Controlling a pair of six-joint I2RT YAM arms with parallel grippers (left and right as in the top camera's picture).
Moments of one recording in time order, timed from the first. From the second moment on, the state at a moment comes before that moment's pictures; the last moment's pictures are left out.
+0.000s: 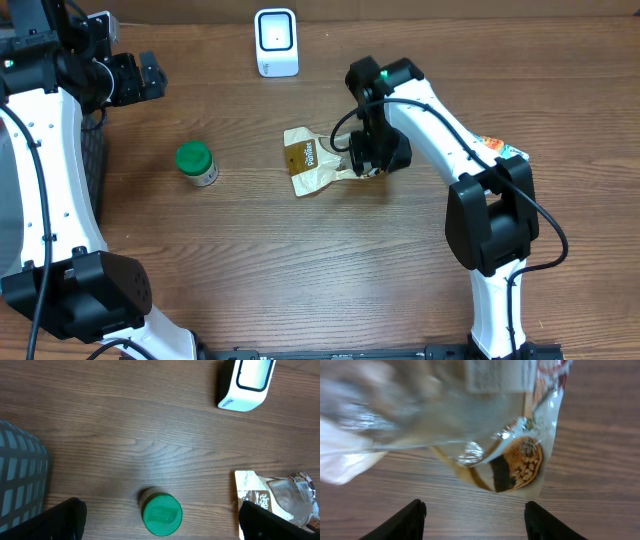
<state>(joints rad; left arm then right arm) 0.26 1.83 1.96 -1.17 0.25 0.00 0.44 2.20 1.87 -1.37 -0.06 0.32</state>
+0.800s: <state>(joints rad) 0.26 1.83 1.96 -1.17 0.25 0.00 0.44 2.20 1.77 -0.87 0.09 0.18</state>
